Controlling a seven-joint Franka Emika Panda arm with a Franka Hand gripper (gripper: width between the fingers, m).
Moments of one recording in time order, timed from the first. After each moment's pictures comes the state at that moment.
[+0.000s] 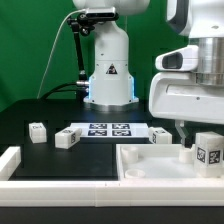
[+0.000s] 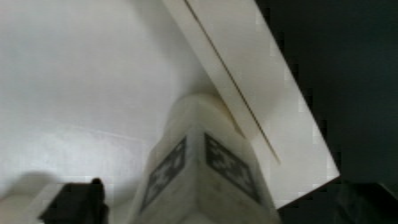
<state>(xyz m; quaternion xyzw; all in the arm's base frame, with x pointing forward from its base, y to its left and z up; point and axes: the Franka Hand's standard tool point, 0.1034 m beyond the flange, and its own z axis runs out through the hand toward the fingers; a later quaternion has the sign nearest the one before) 0.624 0.129 0.067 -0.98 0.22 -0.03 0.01</state>
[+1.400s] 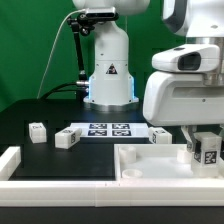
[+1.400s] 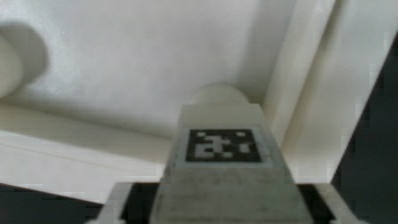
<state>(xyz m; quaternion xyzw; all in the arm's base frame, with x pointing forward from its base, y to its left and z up) 0.626 0.114 0.067 -0.99 -0.11 -0.03 -0.02</state>
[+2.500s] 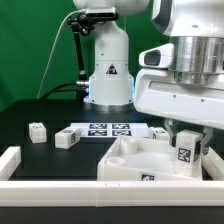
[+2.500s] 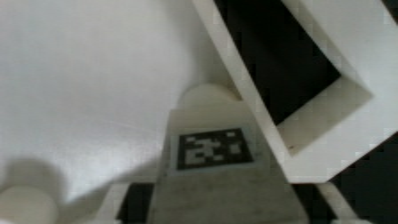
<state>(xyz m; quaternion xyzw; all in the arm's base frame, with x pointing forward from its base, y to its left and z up) 0.620 0.089 0.067 -0.93 0.37 -0.04 -0.01</state>
